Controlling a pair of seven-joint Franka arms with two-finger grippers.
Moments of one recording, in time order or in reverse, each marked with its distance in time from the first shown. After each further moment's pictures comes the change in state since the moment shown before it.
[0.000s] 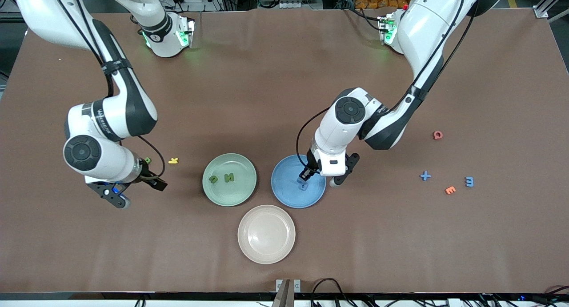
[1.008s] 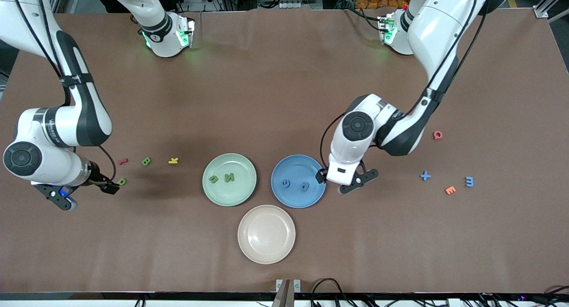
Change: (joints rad) left arm 0.048 -0.019 0.034 0.005 0.075 -0.251 0.449; right arm -0.185 0.002 -0.038 -0.060 -0.081 0.085 -0.112
